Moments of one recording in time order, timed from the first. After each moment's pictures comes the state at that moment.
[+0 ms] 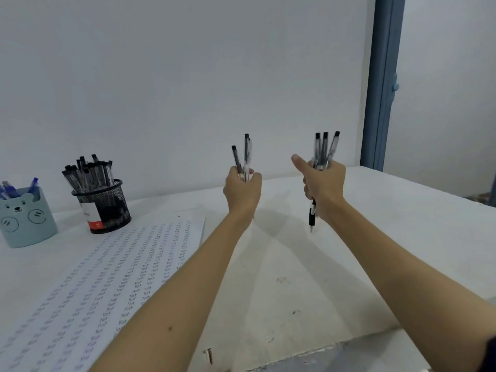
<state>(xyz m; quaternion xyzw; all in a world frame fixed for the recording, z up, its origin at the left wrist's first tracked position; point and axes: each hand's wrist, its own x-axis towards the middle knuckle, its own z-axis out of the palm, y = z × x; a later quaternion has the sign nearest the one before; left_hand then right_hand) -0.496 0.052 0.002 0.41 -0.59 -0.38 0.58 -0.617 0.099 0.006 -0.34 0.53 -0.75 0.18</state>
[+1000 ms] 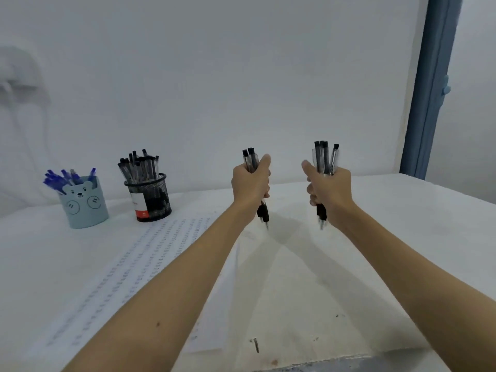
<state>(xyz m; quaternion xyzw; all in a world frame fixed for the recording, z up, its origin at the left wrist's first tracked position) -0.441 0.054 0.026 0.38 -0.57 -0.43 0.58 -0.565 0.089 0.011 -0.39 0.51 -0.72 0.26</state>
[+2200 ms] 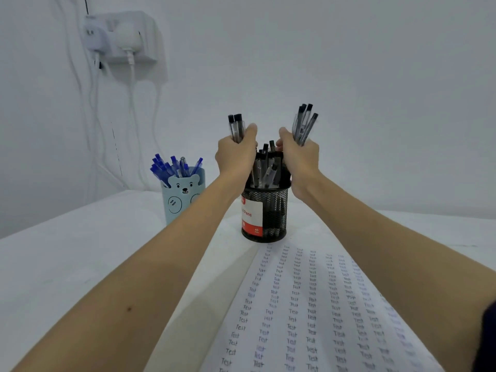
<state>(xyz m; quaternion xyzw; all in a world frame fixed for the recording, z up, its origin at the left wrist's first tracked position) -0.213 -0.115 0.053 0.48 -0.47 -0.28 0.68 -0.302 -0.139 0.043 -0.48 0.43 -0.68 0.36</state>
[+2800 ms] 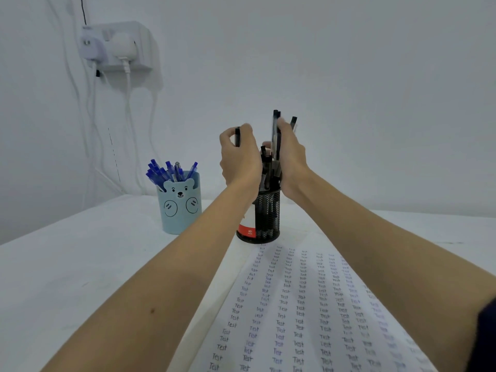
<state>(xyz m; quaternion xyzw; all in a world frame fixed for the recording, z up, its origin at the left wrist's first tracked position) -0.242 -0.104 0.054 0.46 -0.39 -0.32 0.73 -0.302 -0.121 0.057 -0.45 0.41 -0.63 0.49</state>
